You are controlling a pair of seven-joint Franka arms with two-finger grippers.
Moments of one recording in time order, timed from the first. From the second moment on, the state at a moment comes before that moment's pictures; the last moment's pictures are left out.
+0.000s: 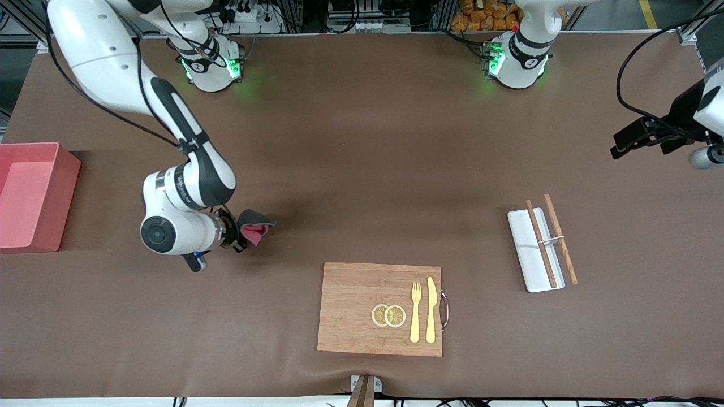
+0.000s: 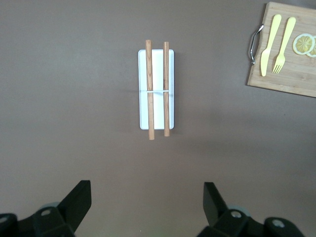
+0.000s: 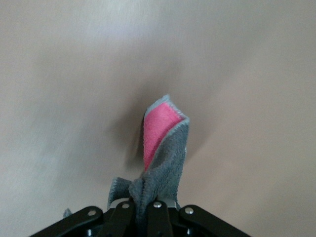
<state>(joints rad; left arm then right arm) 0.10 0.00 -0.17 -1.54 -0.03 1.55 -0.18 0.09 0.61 0.20 -1.63 0.09 1.97 1.23</state>
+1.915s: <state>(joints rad) 0.10 -0.01 -0.17 -1.58 -0.03 1.55 -0.18 -0.79 0.72 0.14 -1.30 -0.40 2.06 -0.31</state>
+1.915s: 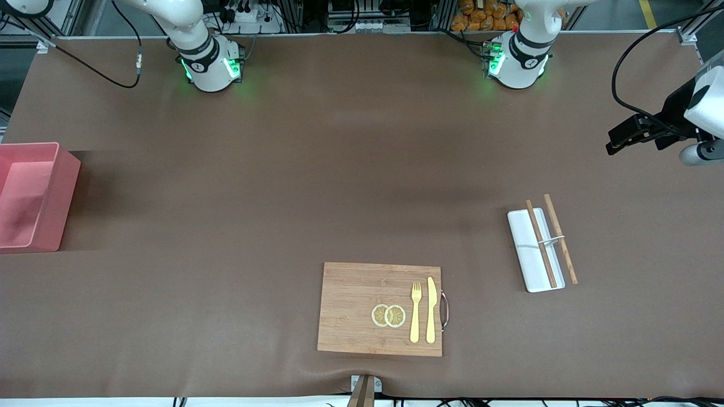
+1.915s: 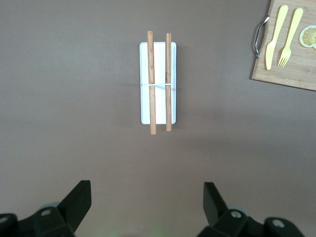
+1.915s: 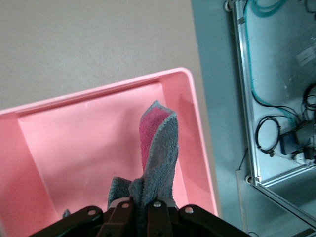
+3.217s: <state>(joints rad) 0.10 -0.01 -0.16 -1.58 -0.03 1.56 -0.18 -0.56 0.56 0.28 -1.25 -0.23 1.64 -0.25</state>
